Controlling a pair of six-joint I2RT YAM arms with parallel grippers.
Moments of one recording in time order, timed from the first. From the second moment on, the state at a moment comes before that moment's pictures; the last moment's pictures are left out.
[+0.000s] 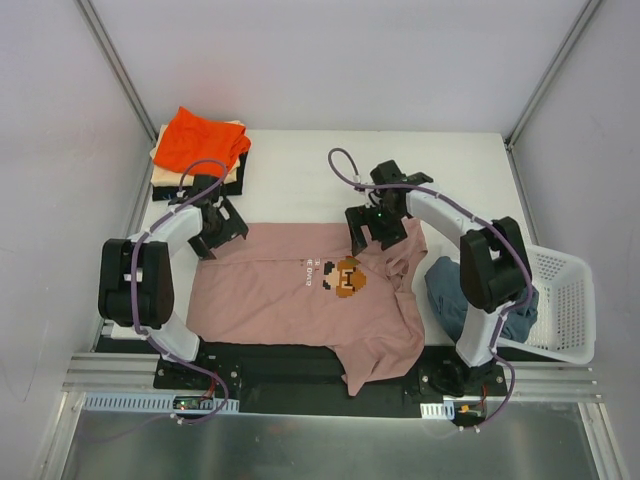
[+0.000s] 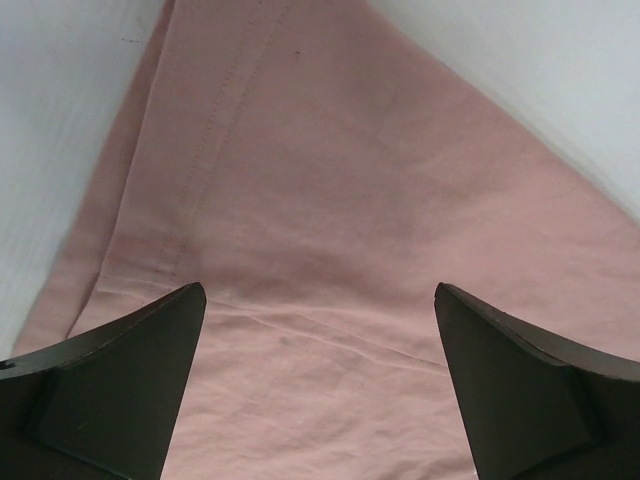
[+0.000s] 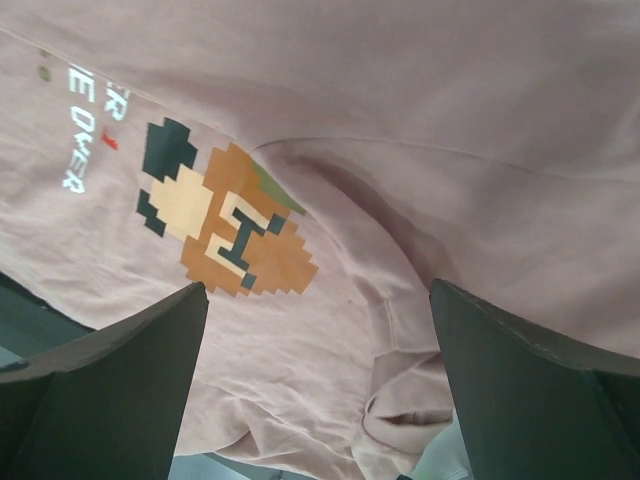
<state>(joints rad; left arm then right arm) -0.07 1.61 1.01 -0.59 -0.05 -0.68 0.47 1.84 1.42 -0.87 -0.28 0.11</state>
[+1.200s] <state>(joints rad) 0.03 1.63 0.97 -0.57 -0.04 -0.68 0.41 1.64 1.25 -0.91 -0.05 0.28</state>
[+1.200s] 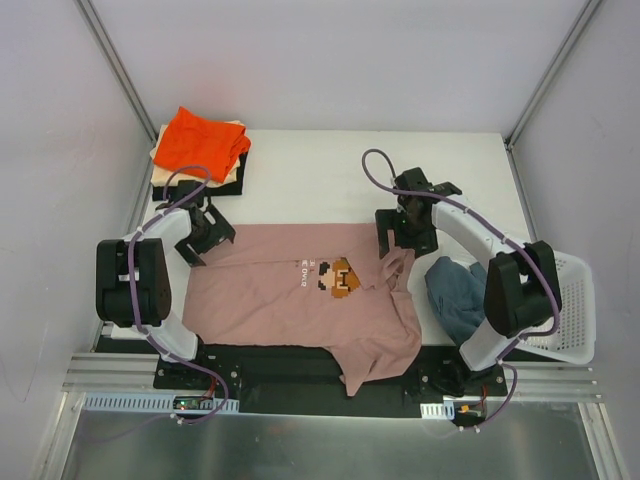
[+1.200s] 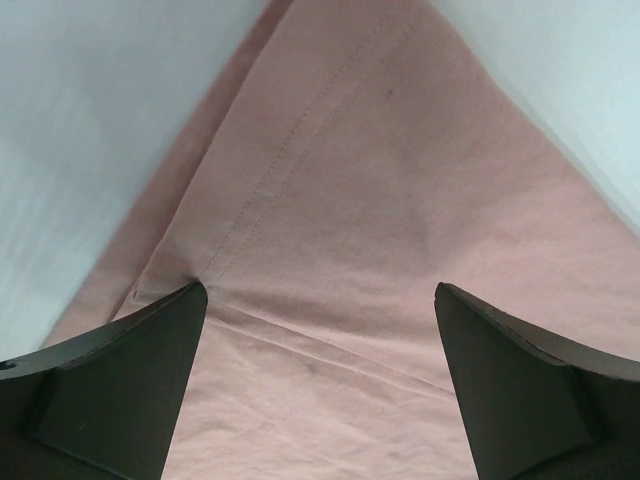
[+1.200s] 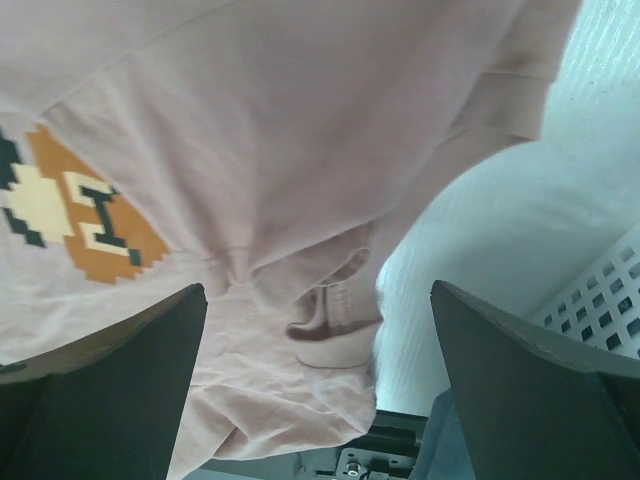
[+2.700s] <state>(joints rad) 0.24 1.63 0.97 -0.56 0.00 -0.69 0.40 1.72 1.13 -0.80 -0.19 0.47</state>
